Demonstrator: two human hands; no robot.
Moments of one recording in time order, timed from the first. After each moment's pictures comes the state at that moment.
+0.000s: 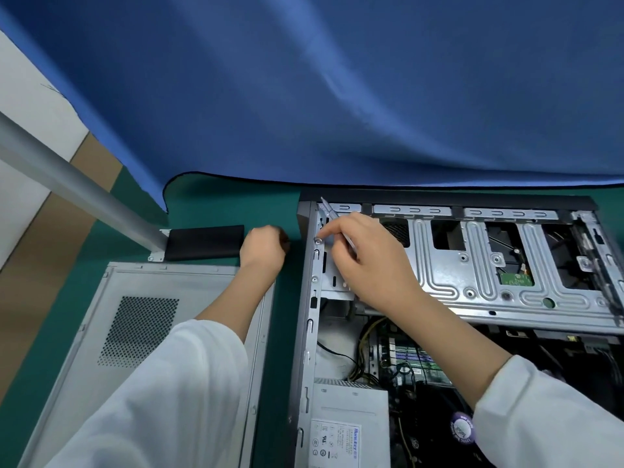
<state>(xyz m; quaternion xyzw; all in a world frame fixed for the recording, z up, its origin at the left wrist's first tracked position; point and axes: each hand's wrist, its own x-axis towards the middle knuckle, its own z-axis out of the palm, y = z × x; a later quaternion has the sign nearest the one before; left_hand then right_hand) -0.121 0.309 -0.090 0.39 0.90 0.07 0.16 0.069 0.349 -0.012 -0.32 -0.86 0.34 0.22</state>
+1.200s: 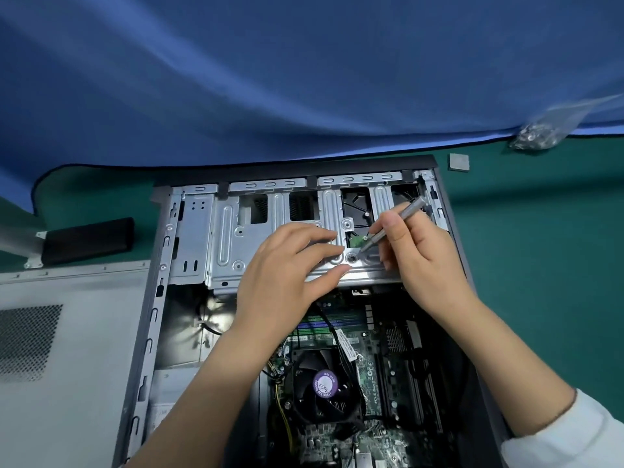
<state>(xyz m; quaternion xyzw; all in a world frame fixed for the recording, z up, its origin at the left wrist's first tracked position) 0.109 0.312 -0.015 0.66 0.69 0.30 0.11 0.272 0.399 -0.001 -0.40 -0.70 0.50 0.33</state>
